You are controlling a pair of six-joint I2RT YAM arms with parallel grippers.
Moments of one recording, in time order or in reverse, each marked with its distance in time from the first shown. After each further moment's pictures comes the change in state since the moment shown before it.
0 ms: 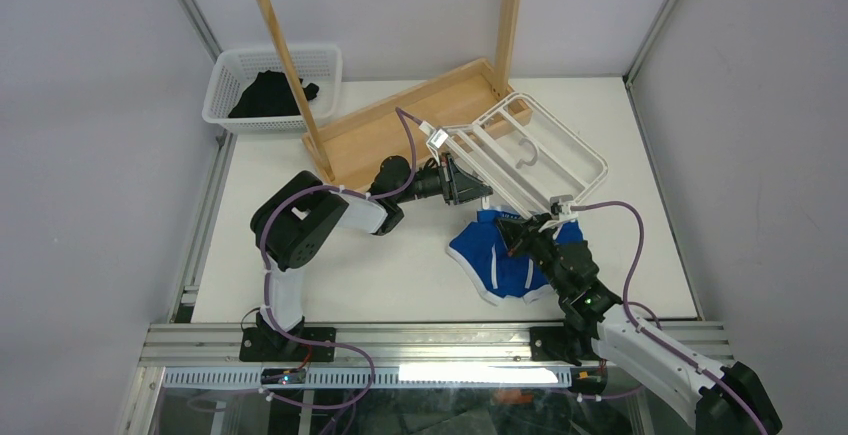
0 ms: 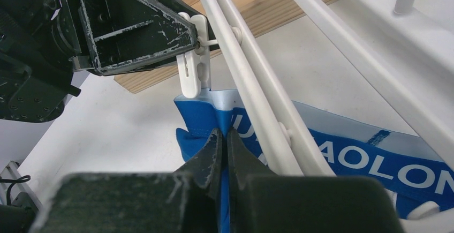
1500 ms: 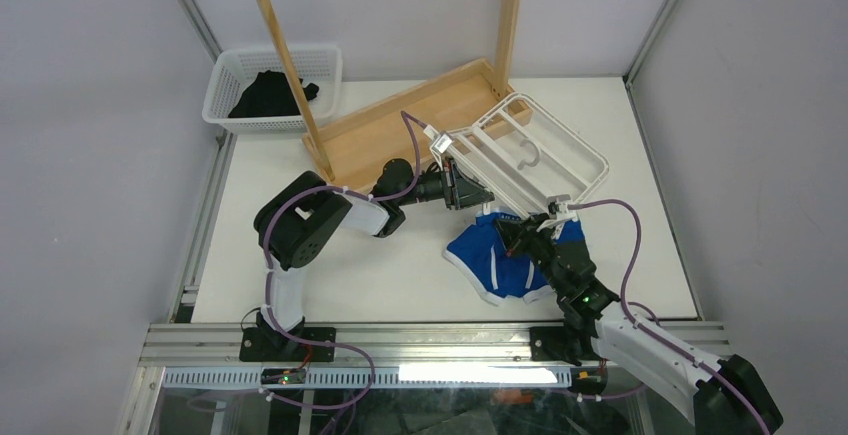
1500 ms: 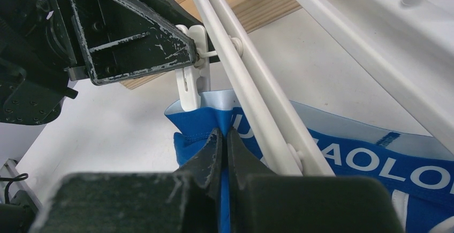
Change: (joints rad) left arm -0.015 0.016 -0.004 0.008 0.026 0.035; right arm 0.000 0.044 0.000 0.025 -0.001 0.011
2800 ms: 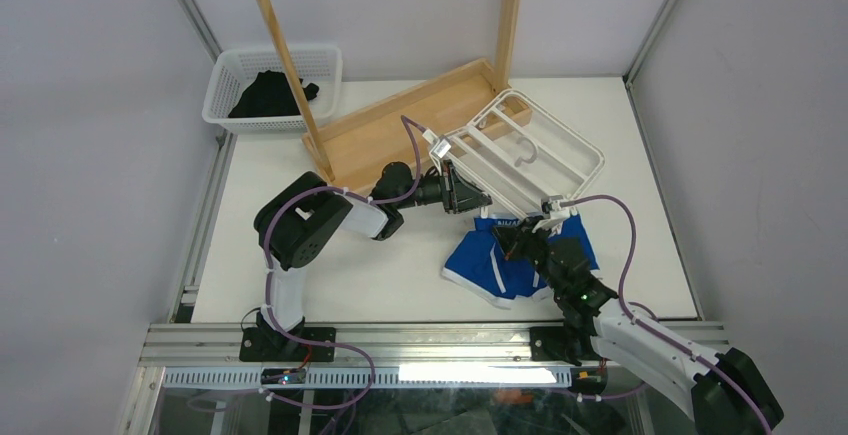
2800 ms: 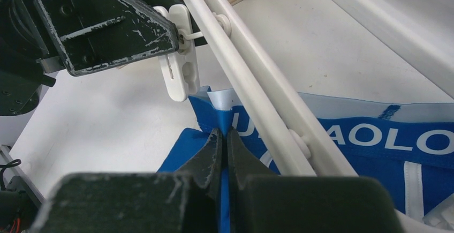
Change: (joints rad) left arm -0.001 0.000 -0.030 0.009 -0.001 0.056; right arm 0.003 0.052 0.015 -0.074 -0.015 0.029
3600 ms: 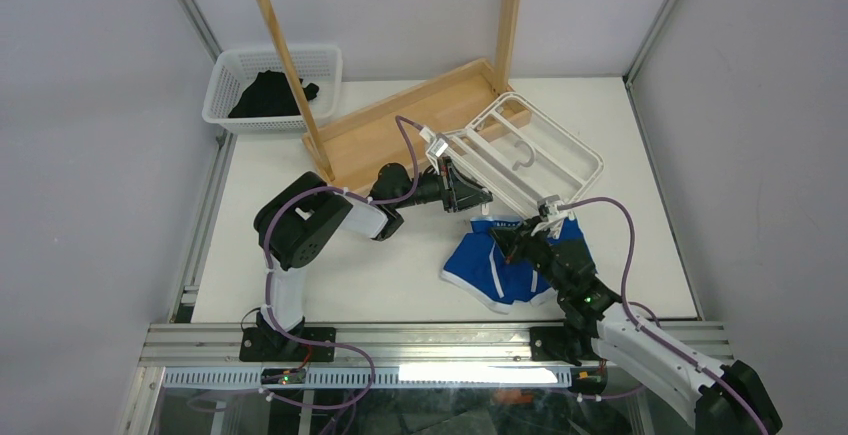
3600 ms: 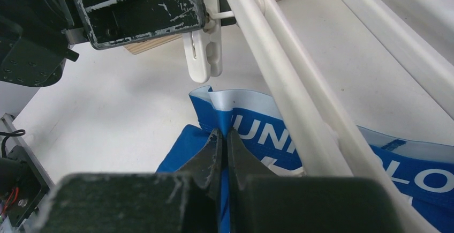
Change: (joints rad) left arm 0.000 0.000 -0.003 0.093 0.004 0.007; right arm -0.005 -0.087 0.000 -0.032 -0.108 -0.096
